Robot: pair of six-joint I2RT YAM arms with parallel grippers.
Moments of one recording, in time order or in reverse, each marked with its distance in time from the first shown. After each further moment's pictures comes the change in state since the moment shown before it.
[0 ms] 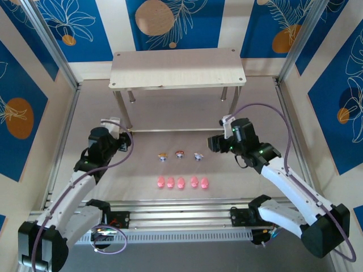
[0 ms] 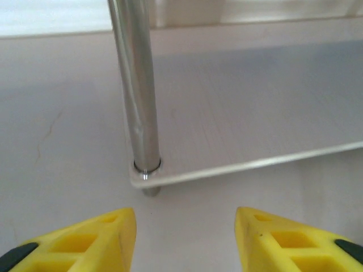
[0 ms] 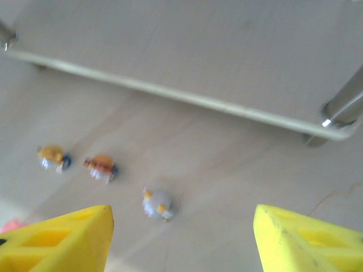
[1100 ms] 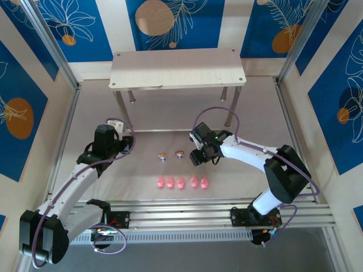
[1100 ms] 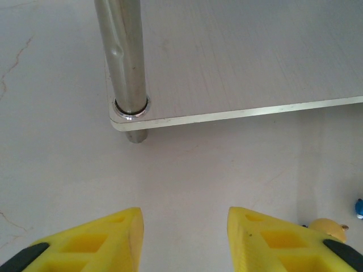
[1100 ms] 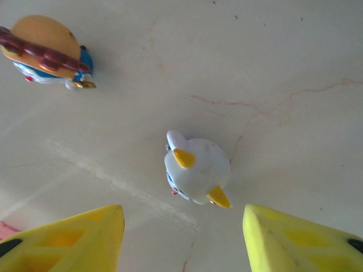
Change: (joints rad) left arm -0.017 0.103 0.064 -0.150 0.021 -0.062; right arm 0.183 0.573 0.146 -0.079 0.048 -0.006
